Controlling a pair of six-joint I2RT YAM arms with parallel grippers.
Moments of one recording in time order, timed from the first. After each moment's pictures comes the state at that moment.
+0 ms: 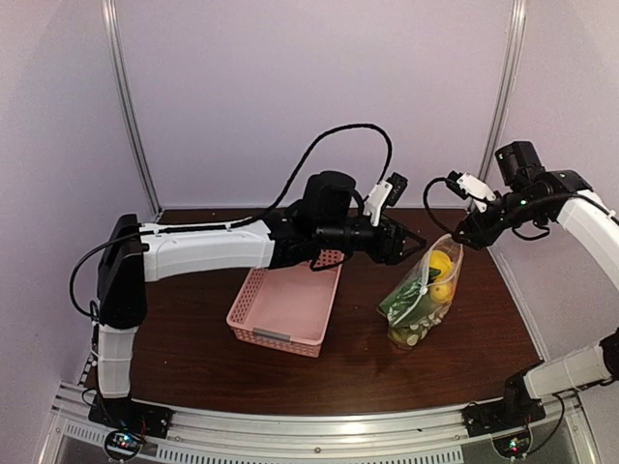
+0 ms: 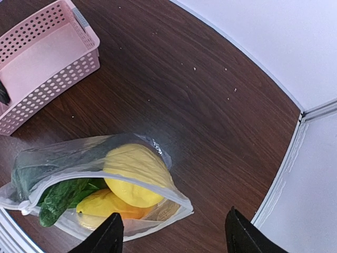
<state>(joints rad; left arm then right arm) -1.06 2.09 1.80 0.12 0.33 -0.27 0.24 1.26 1.36 -0.97 -0.10 -0.43</state>
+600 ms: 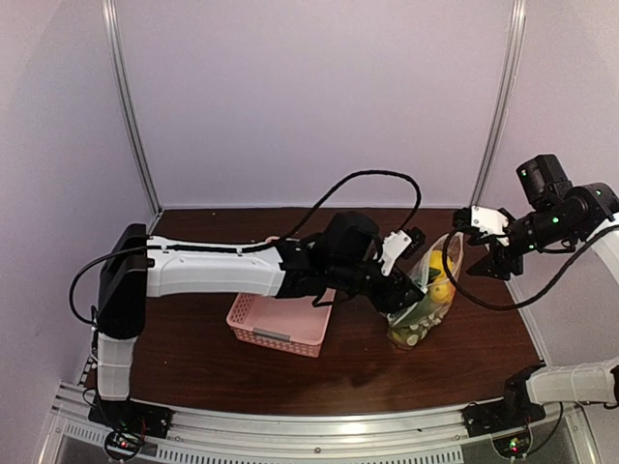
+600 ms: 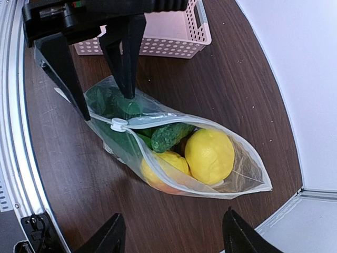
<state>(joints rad) -1.17 2.09 1.70 -0.06 0.26 -0.16 0.28 1.05 1.32 -1.22 -0.31 -0.96</state>
